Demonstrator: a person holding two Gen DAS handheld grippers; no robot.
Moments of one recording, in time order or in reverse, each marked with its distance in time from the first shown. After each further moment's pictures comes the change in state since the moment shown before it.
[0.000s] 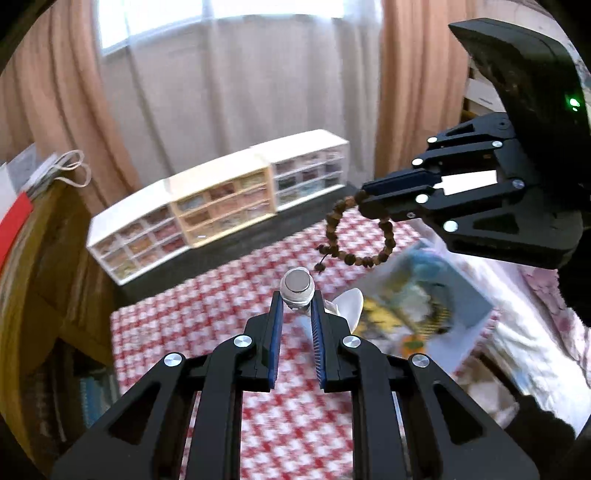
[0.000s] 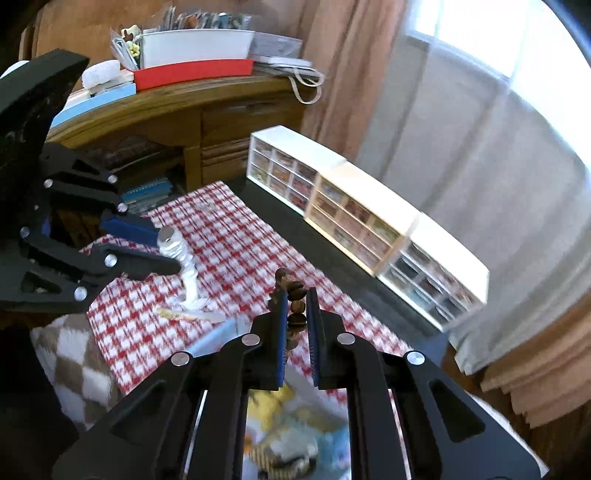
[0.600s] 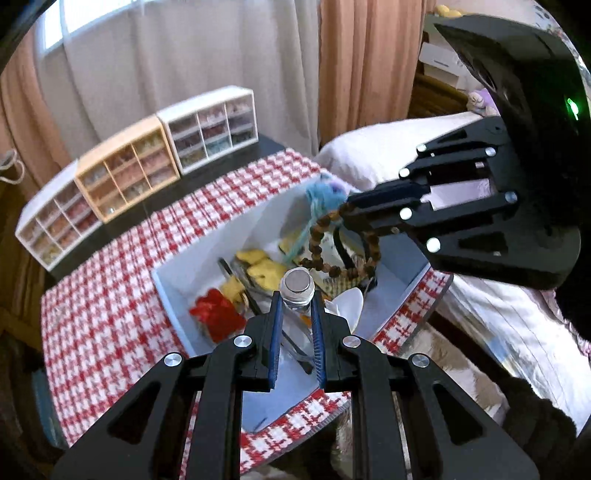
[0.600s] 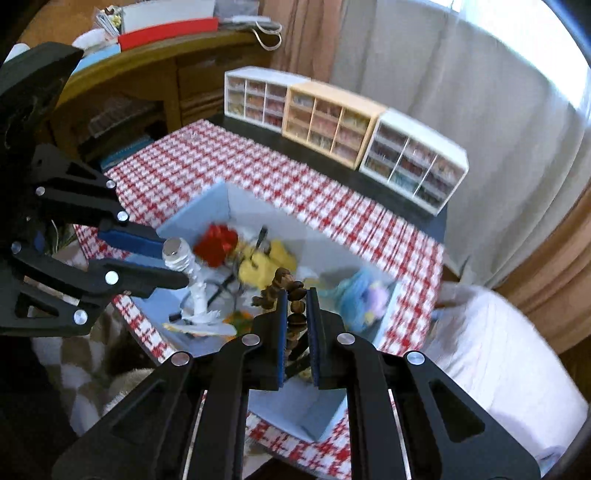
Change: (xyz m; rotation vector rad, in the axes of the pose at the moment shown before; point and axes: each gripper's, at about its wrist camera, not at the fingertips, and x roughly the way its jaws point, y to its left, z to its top) left arm 0.050 -0.096 -0.041 0.077 0.105 -0.133; right arm 0.006 0.007 -0.127 0.161 0.120 -0.020
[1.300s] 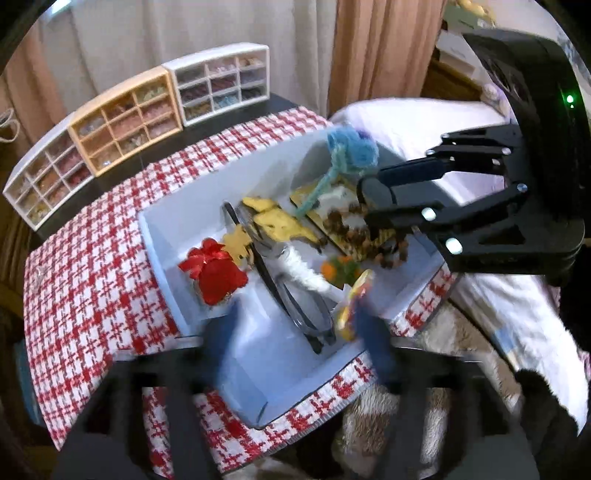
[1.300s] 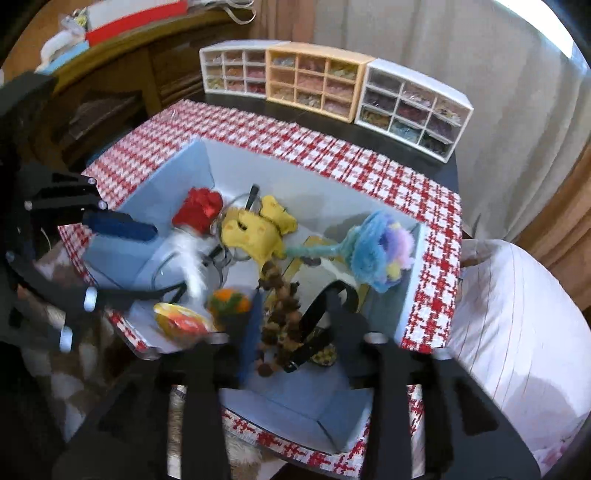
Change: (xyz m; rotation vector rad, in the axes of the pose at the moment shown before) left arm 0.021 0.022 -0.018 -0.079 0.096 -0.022; right arm 0.025 -0.011 -0.020 0.132 0.046 0.026
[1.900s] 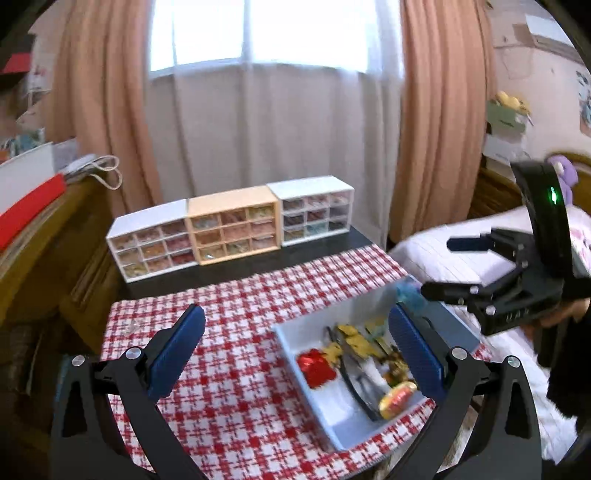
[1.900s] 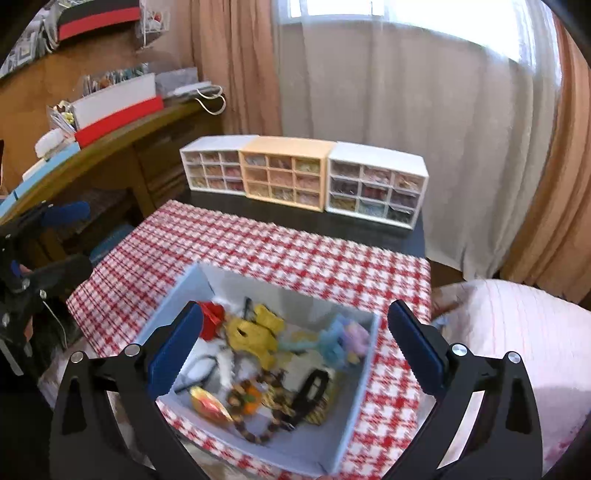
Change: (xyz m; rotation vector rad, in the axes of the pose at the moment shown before) left arm -0.114 0.045 0.015 -0.152 -0.425 0.215; right arm -0.048 -0.010 0.042 0.119 -0.276 -0.011
